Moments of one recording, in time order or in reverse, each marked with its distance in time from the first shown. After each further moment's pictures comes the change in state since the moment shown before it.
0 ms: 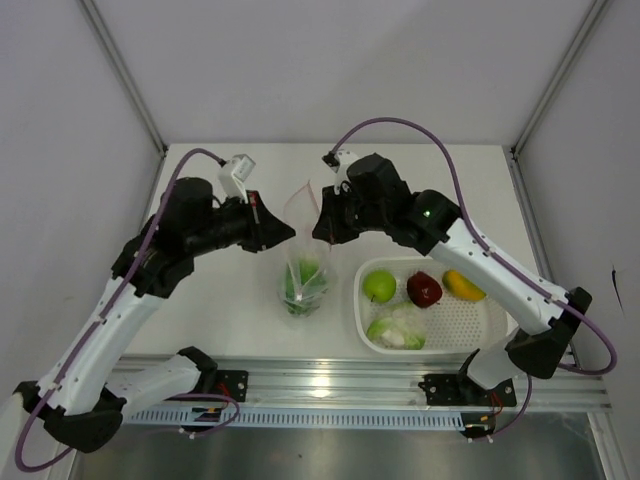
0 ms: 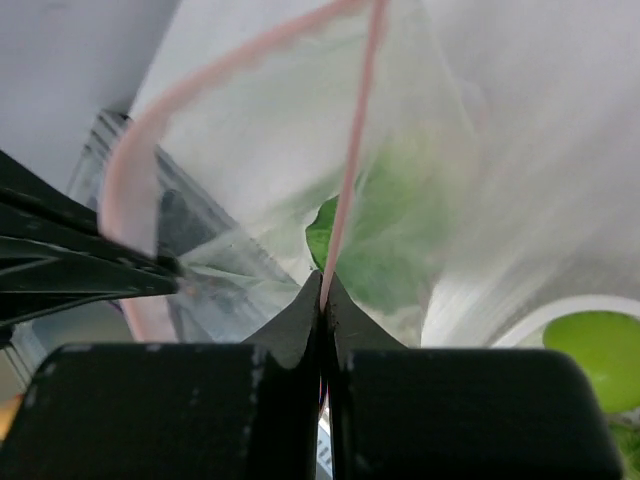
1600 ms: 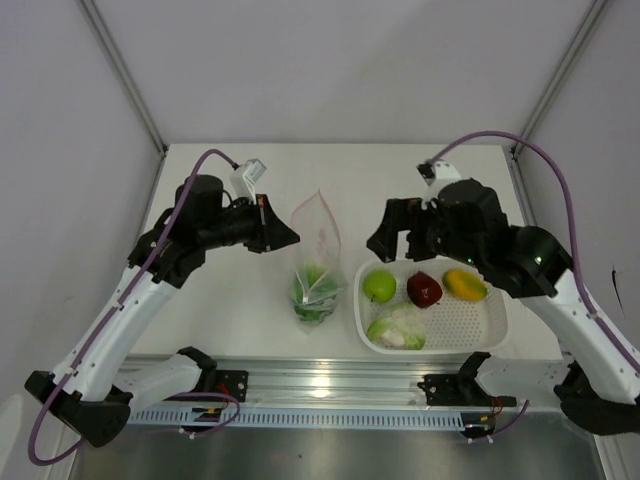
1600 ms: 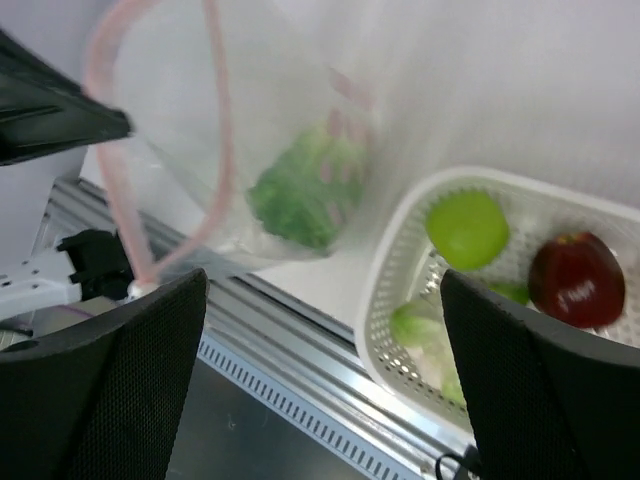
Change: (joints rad) left arm 0.068 0.027 -0.038 0.056 0.140 0.026; right arm -0.054 -0.361 -0.066 -0.208 0.221 0.044
